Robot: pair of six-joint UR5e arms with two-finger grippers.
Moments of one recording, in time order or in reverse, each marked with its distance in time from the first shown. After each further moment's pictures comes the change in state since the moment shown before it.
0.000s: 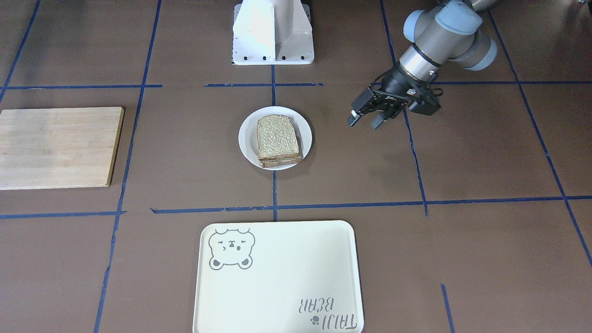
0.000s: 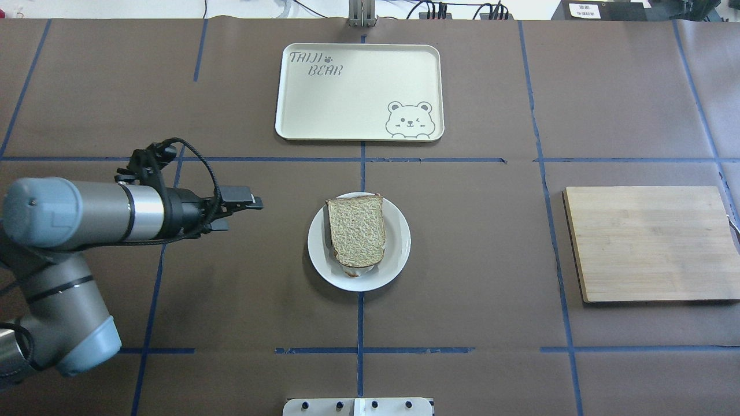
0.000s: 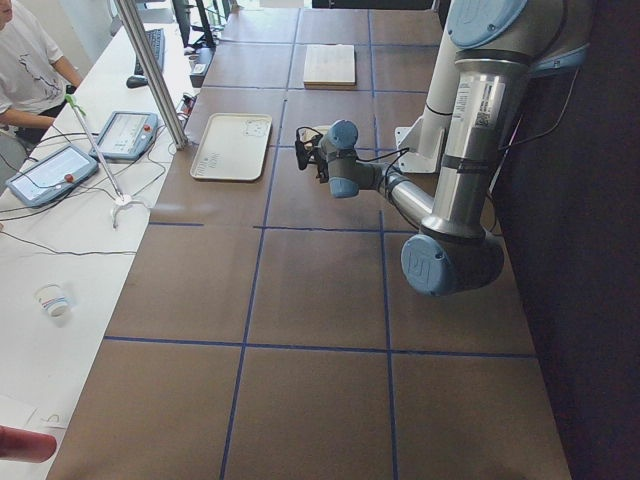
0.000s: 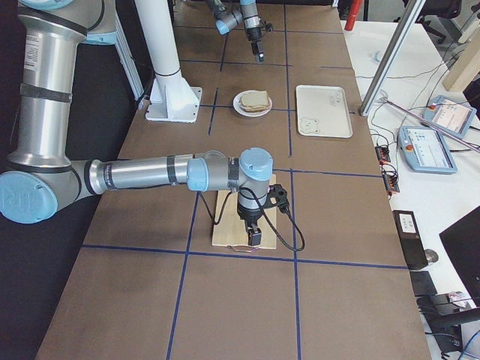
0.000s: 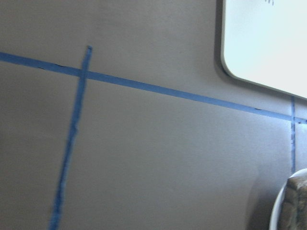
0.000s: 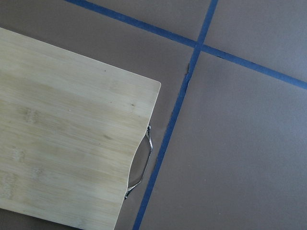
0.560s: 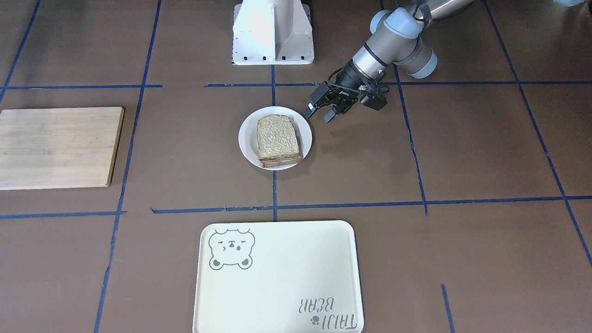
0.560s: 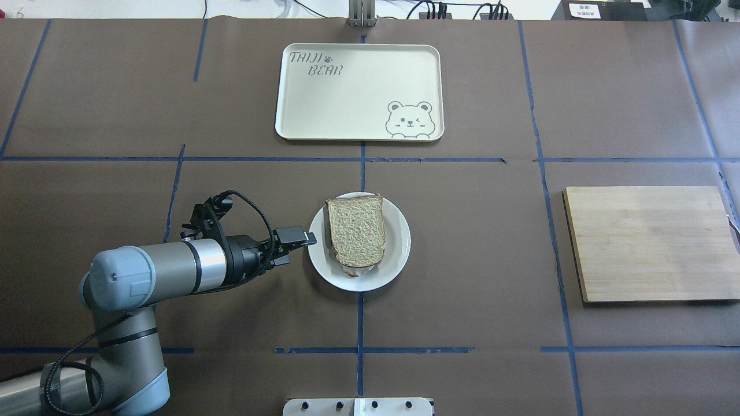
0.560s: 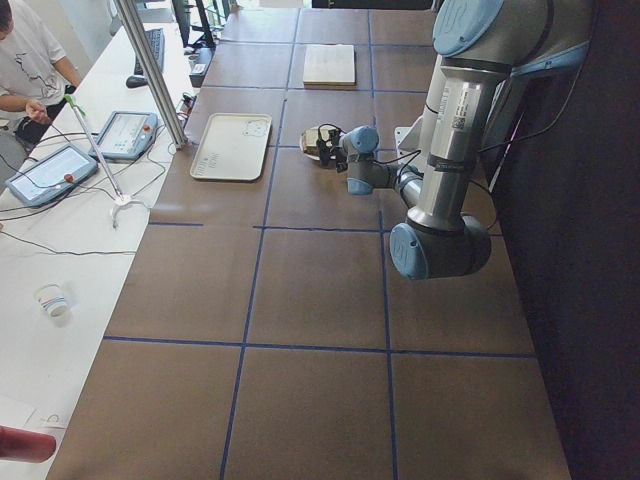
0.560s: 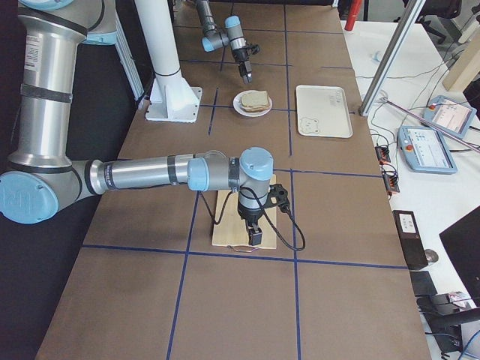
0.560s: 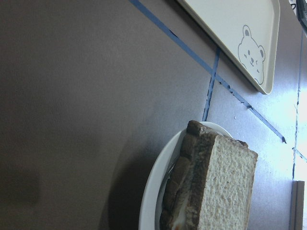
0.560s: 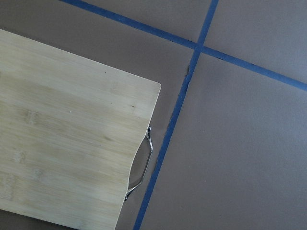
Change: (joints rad) left arm 0.159 -0.088 0.162 -0.214 0.179 -0.111; right arm 0.000 0.003 0.000 0.000 0.000 0.002
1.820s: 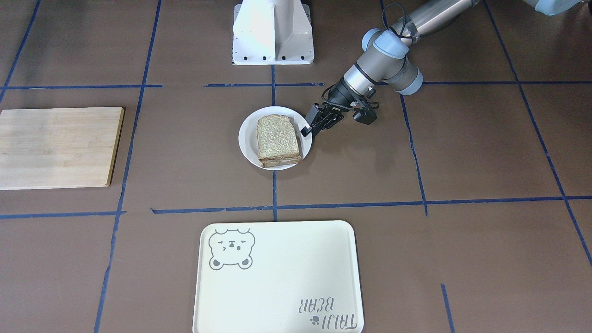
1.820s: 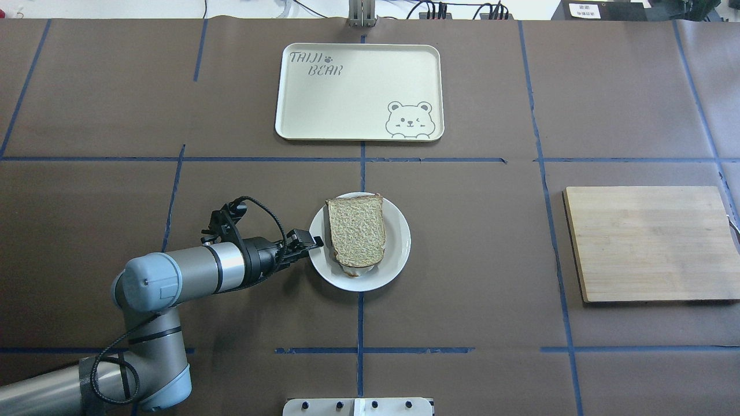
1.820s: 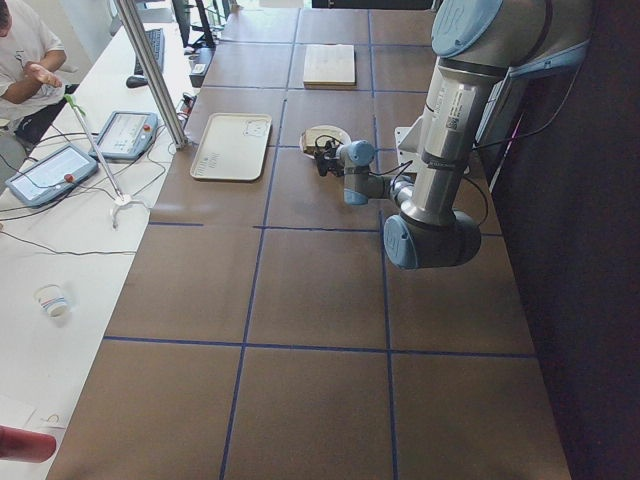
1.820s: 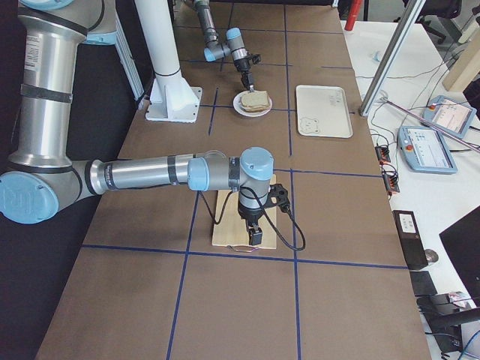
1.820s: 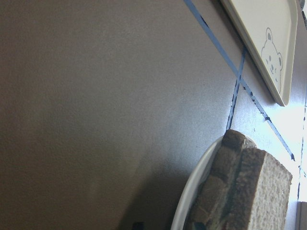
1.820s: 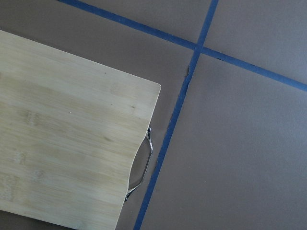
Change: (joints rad) left arm 0.018 -0.068 0.163 -0.120 0.050 -0.038; right arm 0.000 0.001 0.000 0.000 0.000 0.002
